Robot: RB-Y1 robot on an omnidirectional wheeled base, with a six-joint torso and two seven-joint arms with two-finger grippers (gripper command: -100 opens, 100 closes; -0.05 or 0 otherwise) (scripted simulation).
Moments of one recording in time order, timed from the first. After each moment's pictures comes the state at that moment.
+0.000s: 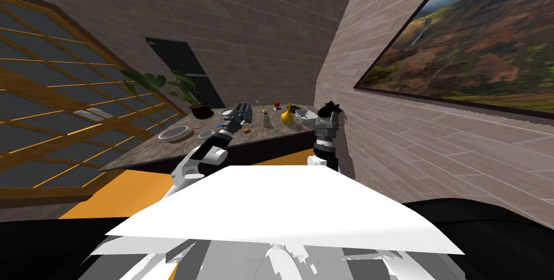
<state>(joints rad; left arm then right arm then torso) 0.33 0.52 0.03 -2.22 0.27 0.06 0.44 0.51 0.05 0.02 -2.30 -0.01 -0.46 -0.05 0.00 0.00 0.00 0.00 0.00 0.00</state>
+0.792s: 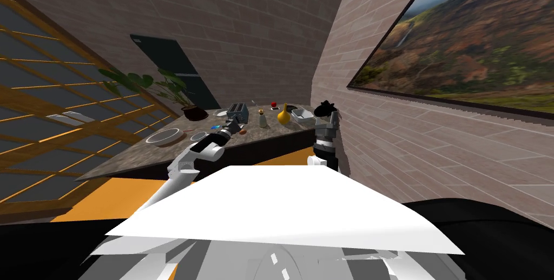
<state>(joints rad) 0.29 0.62 0.05 -2.14 0.36 0.29 0.56 0.51 0.05 0.02 -2.30 -0.01 -0.46 -0.05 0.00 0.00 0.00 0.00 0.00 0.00</state>
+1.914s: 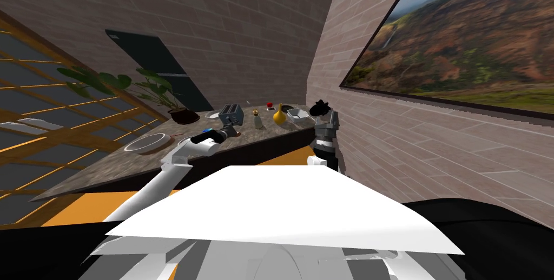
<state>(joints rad) 0.23 0.75 0.08 -2.03 0.48 0.61 0.72 0.51 0.05 0.02 -2.30 -0.01 -0.46 -0.05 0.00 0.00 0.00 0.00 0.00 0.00</state>
